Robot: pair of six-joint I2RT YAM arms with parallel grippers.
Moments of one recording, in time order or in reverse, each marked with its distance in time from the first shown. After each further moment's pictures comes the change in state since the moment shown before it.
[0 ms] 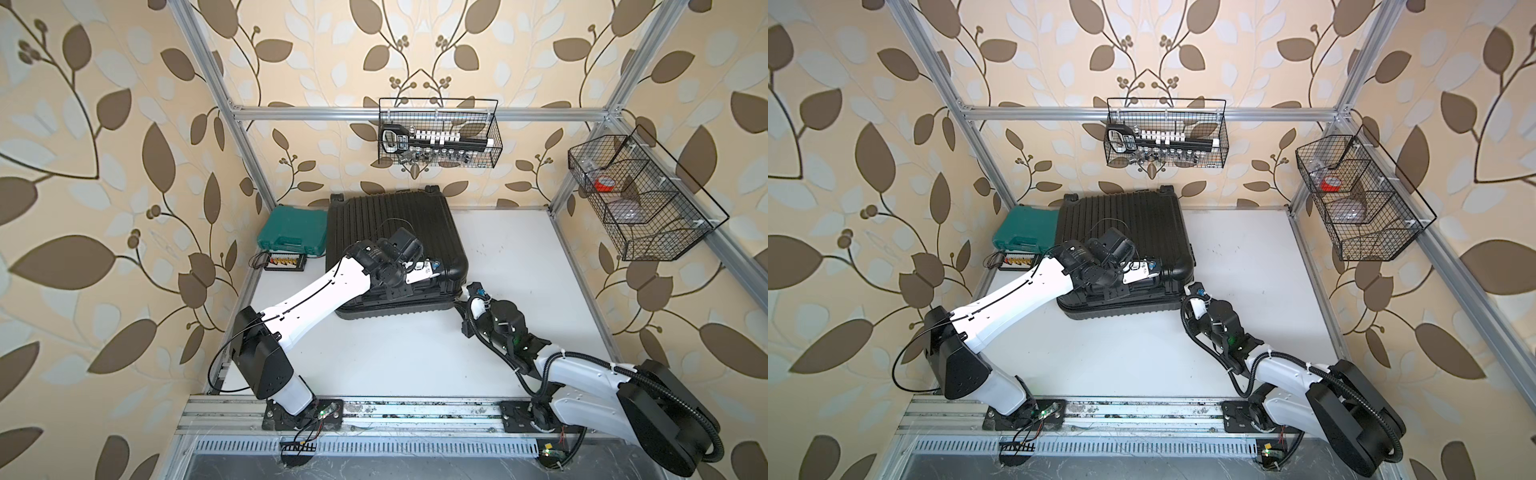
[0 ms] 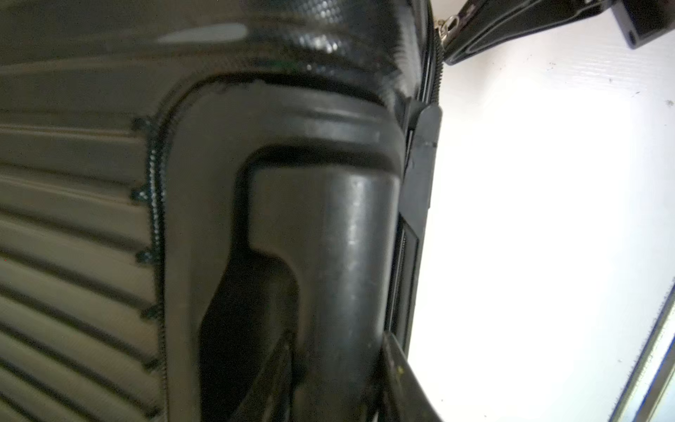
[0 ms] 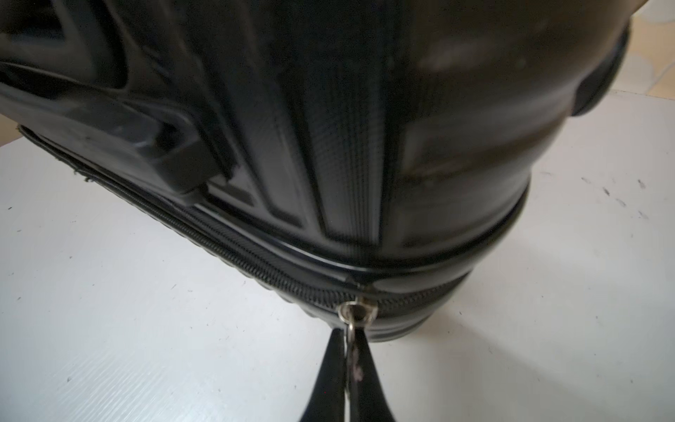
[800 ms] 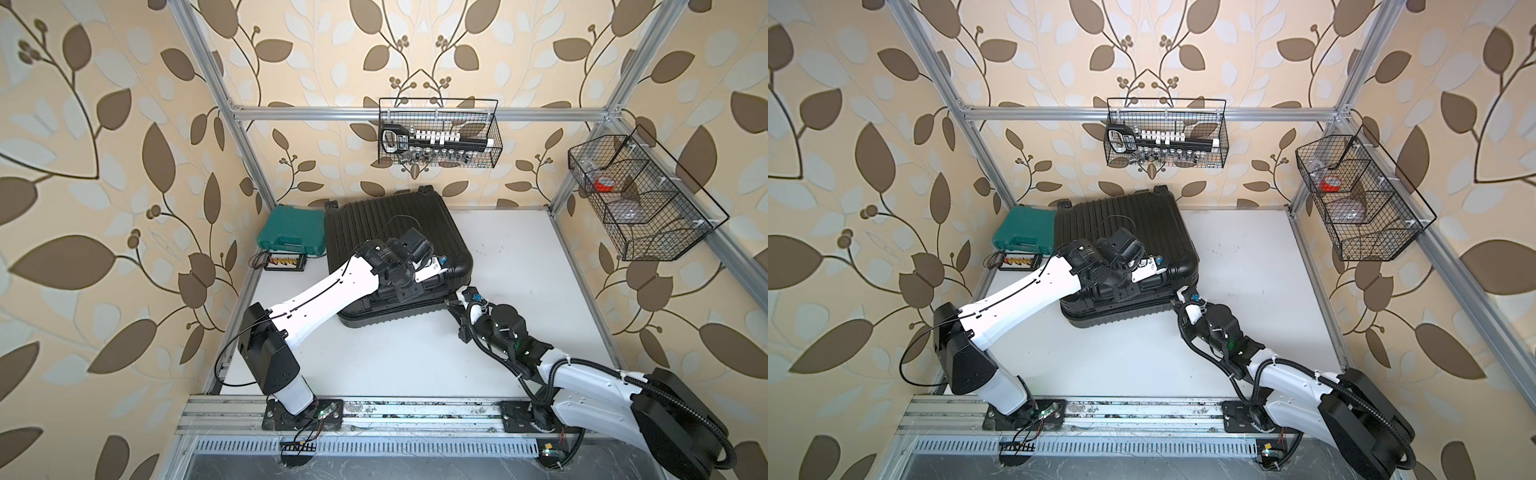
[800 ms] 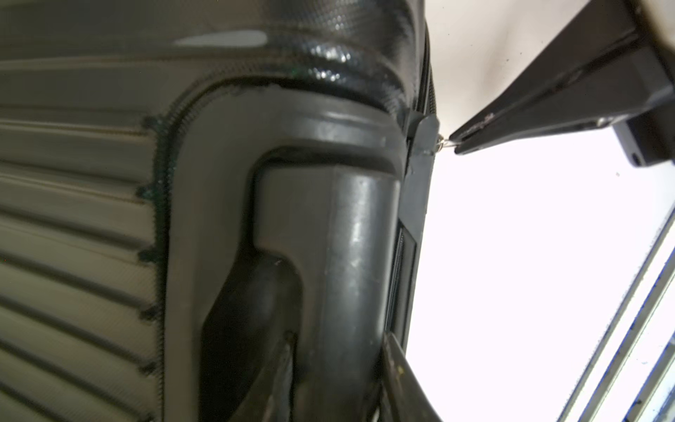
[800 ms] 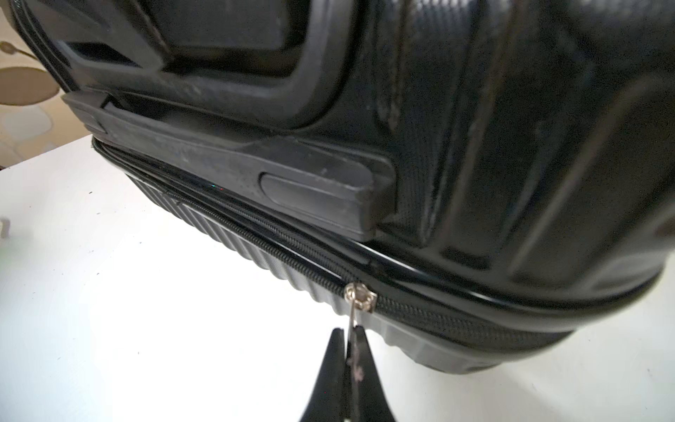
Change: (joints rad) left arm -0.047 0.057 0.079 -0.019 0.001 -0.179; right arm 0.080 -0.063 0.000 -0.009 -0.026 -0.024
